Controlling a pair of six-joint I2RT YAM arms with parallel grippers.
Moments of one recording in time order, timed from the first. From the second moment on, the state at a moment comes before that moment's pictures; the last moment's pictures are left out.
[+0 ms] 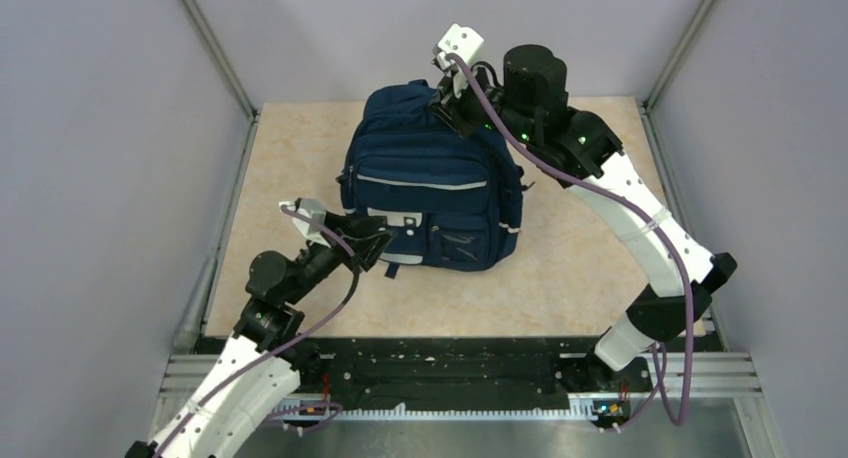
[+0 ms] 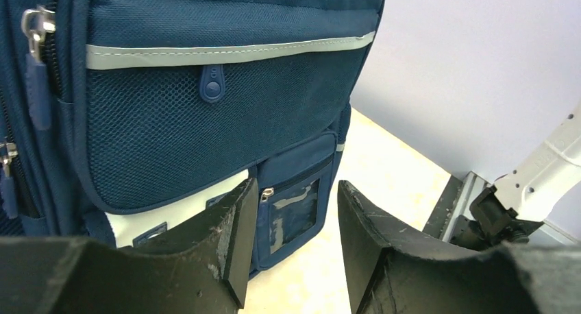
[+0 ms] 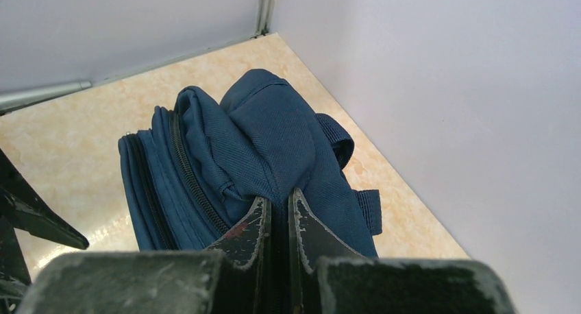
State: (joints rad) left arm -0.45 0.46 0.43 0.24 0.40 -0.41; right arm 0.78 1.59 2.04 -0.59 -0.12 -0.27
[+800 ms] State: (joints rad) left arm -0.58 0.68 0.50 0.45 0.08 -0.21; right arm 0.78 1.59 2.01 -0.54 -0.12 -0.26
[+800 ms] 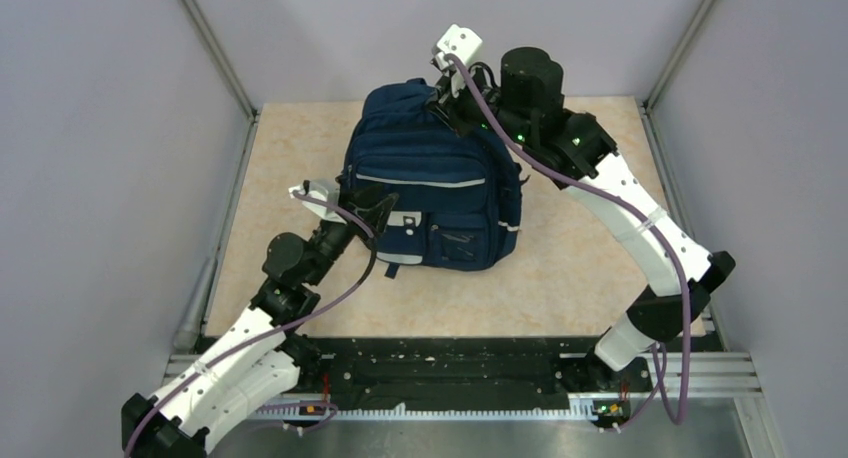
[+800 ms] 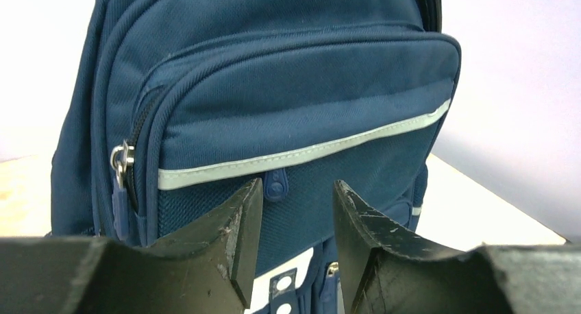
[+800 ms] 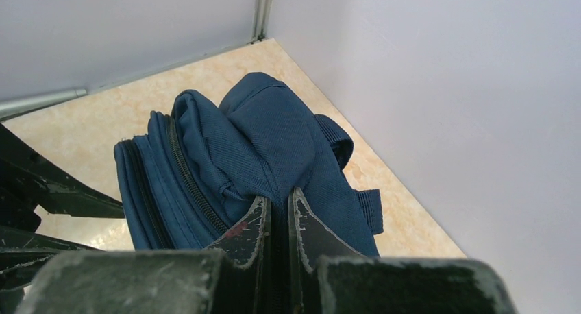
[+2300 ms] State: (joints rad) left arm -0.68 0.93 0.59 0.54 -0.04 -0.14; right arm 0.78 1.58 1.92 -0.42 -0.08 -0.24
